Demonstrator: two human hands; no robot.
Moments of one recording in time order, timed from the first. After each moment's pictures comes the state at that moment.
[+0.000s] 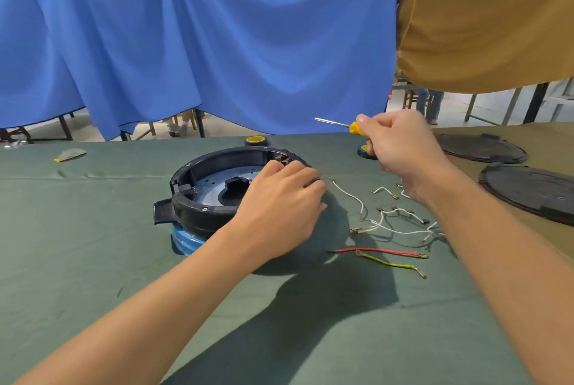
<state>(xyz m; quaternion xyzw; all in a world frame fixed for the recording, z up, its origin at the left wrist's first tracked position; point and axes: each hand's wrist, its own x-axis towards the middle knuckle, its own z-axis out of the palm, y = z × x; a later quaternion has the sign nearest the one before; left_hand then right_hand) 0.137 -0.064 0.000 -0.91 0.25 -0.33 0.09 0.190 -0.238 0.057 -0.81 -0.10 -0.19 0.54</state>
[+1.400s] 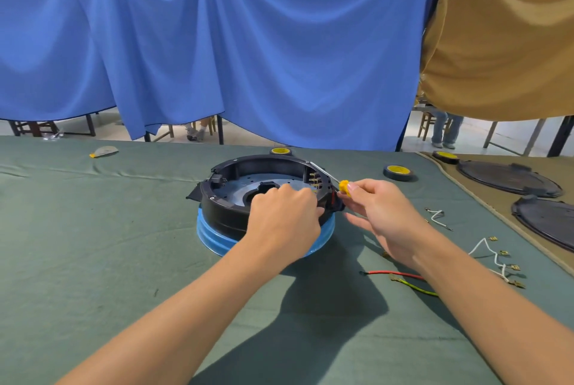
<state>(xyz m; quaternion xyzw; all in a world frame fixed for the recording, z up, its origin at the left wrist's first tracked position) 0.139 -0.042 -0.003 -0.96 0.01 -0.26 0.00 0.180 -0.190 0.006 -0.75 -0.10 0.03 0.65</state>
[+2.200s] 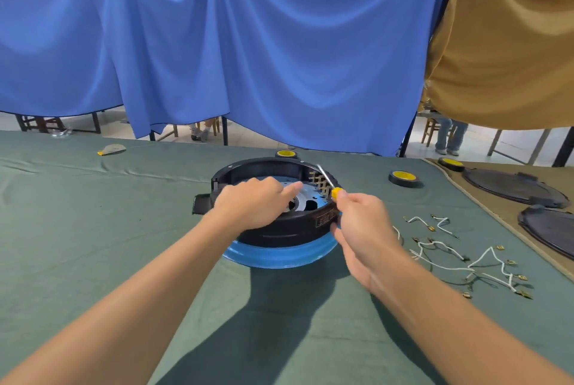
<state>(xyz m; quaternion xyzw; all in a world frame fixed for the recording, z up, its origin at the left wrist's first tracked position) 0.161 0.017 0.015 -0.99 -0.07 -0.09 -0.12 0.146 -0.139 0.005 -0.71 0.00 -0.02 0.70</state>
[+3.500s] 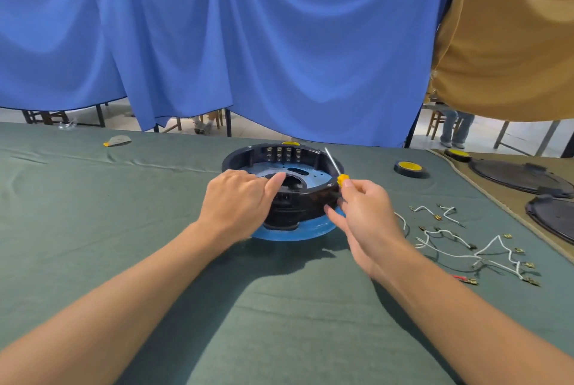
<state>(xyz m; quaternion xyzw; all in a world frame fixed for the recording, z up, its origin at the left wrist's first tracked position) 0.147 0.046 -0.023 -0.92 0.01 -0.38 0.02 0.155 -0.140 -0.006 -0.65 -0.01 0.00 0.76</state>
